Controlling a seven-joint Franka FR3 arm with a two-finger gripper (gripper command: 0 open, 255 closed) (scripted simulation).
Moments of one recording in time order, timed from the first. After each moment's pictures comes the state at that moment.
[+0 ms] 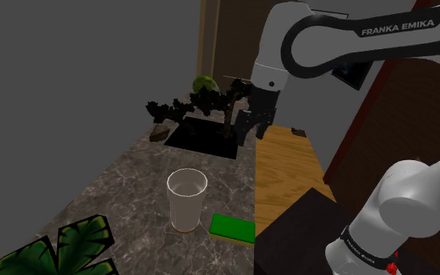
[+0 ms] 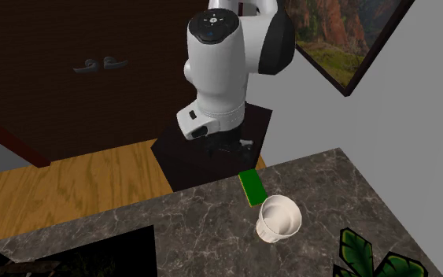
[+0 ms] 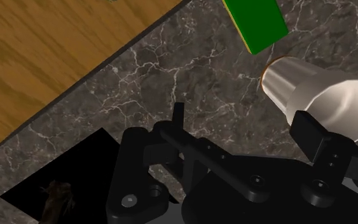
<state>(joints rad) 0.09 -0.52 0.32 -2.37 0.24 1.90 0.26</state>
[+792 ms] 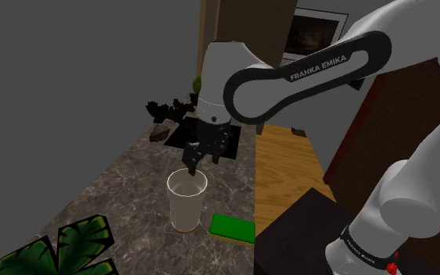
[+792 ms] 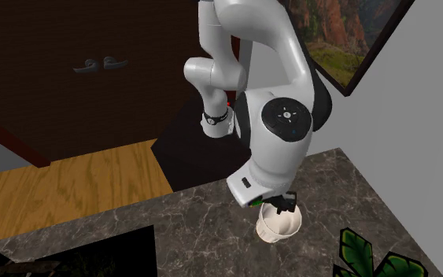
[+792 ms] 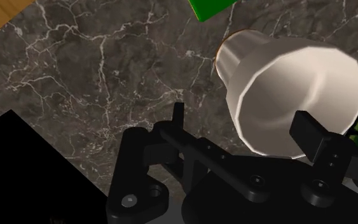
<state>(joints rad) 0.11 -0.11 0.53 -2.21 0.12 2.17 0.47</state>
